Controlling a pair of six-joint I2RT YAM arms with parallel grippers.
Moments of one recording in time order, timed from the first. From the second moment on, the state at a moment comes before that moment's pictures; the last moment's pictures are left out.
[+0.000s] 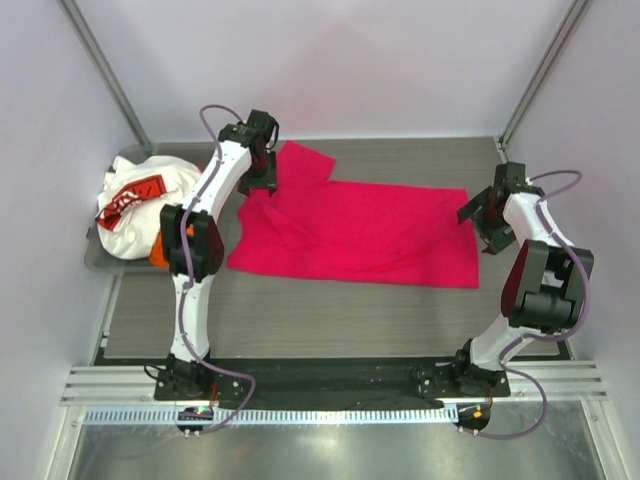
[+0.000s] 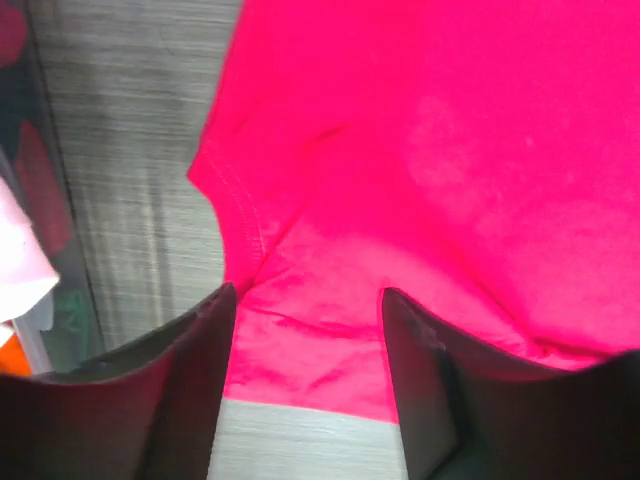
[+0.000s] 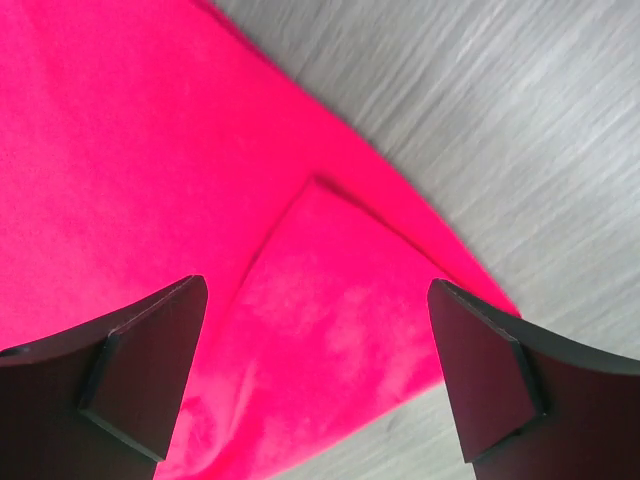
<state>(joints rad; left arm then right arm) -0.31 2.20 2.16 -1.14 -0.18 -0.34 -0.24 1.64 1.21 -0.74 0.10 0.73</state>
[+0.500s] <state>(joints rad) -0.27 1.35 1.19 -0.83 -0.15 -0.60 -0.28 1.15 0.73 -0.71 0.05 0.71</state>
